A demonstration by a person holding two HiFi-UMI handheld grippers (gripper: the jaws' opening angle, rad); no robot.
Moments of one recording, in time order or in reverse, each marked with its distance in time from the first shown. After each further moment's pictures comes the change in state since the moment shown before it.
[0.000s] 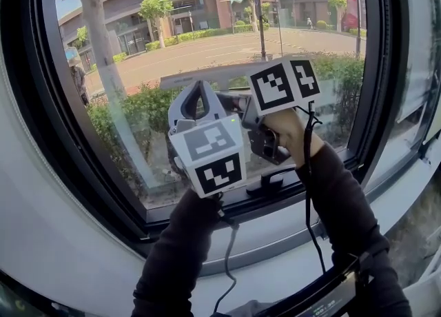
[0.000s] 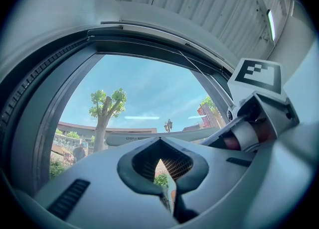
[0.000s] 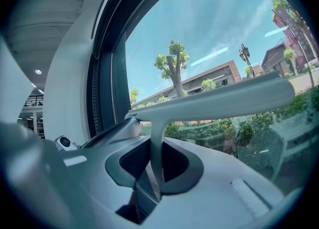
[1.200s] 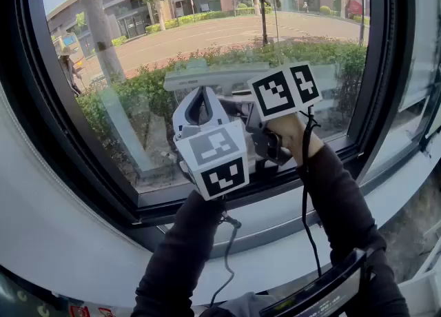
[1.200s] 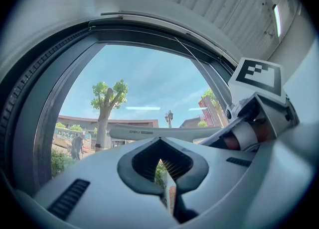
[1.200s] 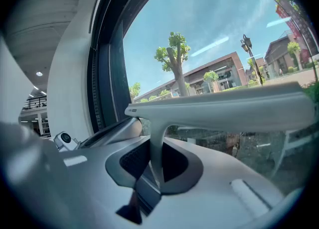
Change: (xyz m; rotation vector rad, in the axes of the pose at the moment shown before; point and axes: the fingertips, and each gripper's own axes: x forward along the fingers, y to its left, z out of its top) left arm -0.012 -0.022 -0.058 -0.016 0.109 0.019; right arm -0.002 -0.026 -0.057 0.025 0.090 0.040
